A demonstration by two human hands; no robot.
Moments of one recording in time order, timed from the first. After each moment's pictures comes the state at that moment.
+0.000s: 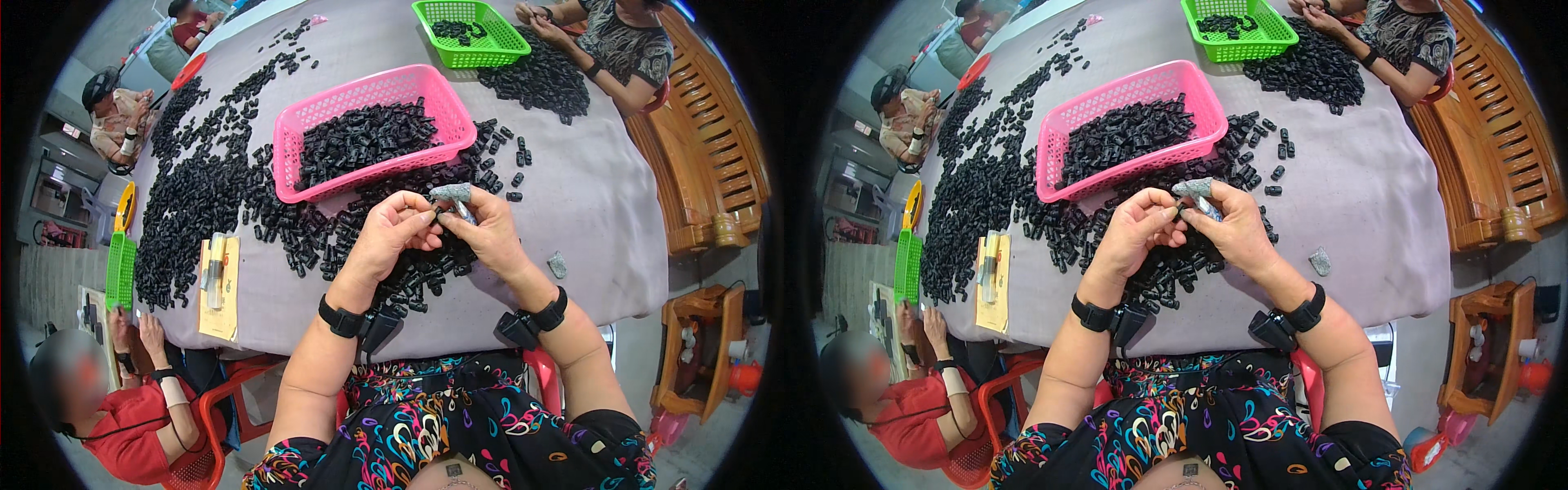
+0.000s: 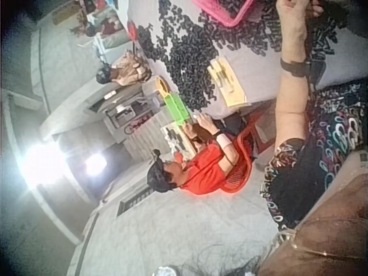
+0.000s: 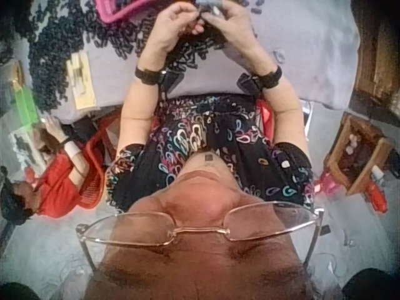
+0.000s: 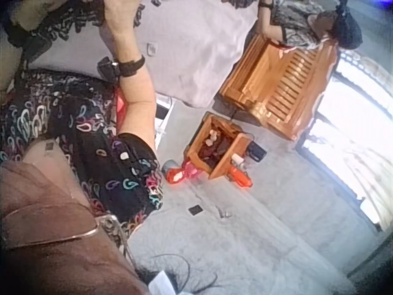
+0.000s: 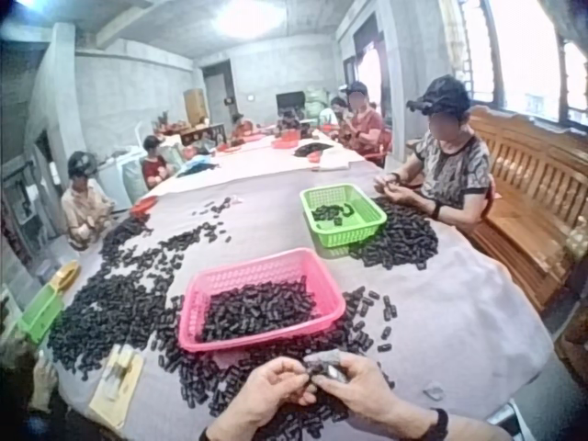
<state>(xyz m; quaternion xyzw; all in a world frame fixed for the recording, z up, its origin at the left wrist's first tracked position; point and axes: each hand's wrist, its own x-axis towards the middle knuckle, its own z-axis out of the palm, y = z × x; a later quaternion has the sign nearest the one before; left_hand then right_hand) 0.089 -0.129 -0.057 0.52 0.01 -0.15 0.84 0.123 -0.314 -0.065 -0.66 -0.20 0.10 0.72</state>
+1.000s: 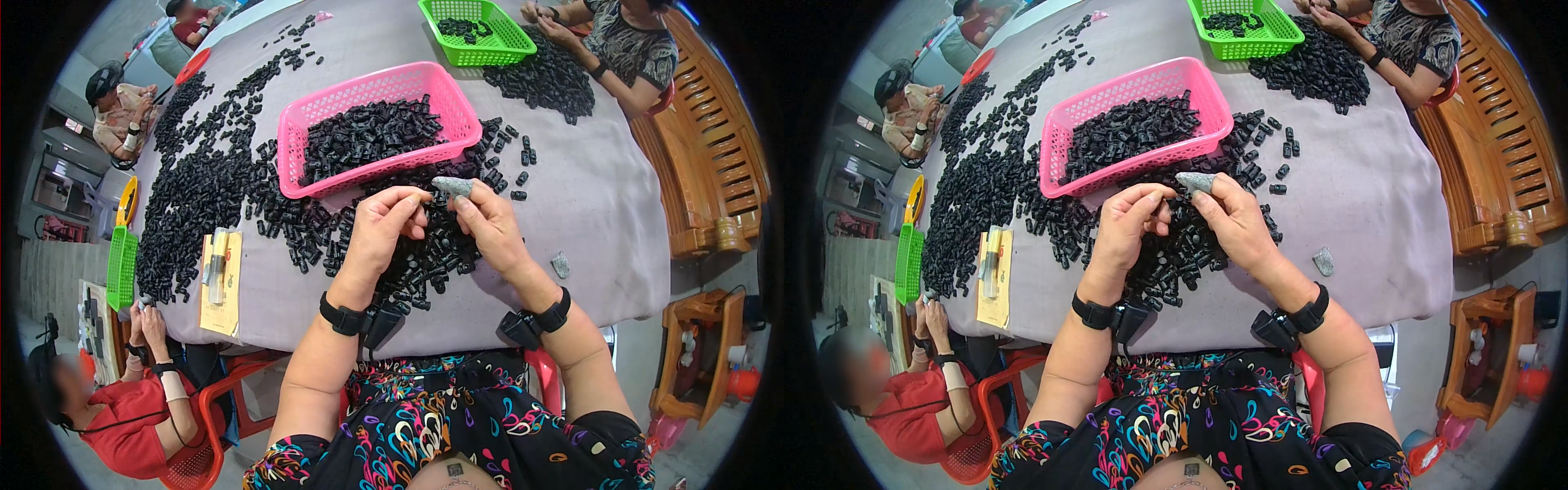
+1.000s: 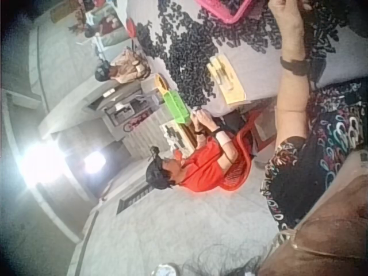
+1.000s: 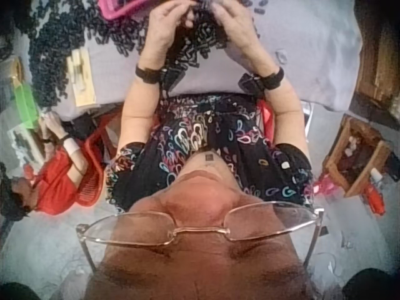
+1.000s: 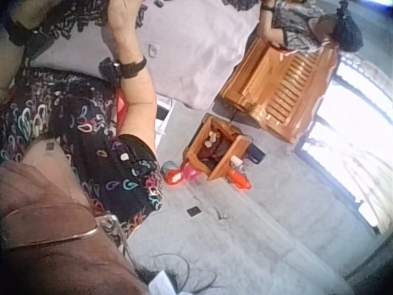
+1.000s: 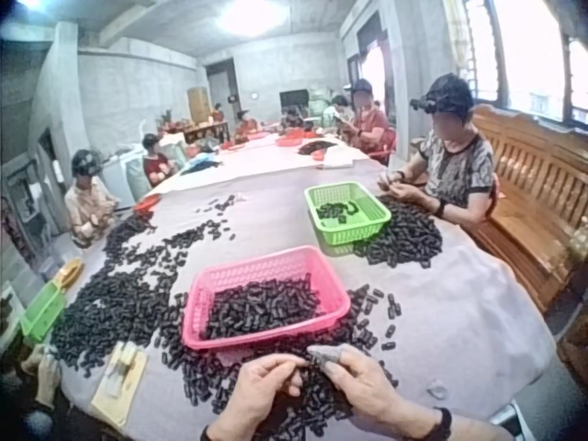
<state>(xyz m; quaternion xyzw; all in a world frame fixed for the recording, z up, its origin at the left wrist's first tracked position) 0.088 -0.125 -0.054 0.61 0.02 -0.05 0.79 0.122 -0.317 -0.057 -0.70 -0.21 0.09 0.68</state>
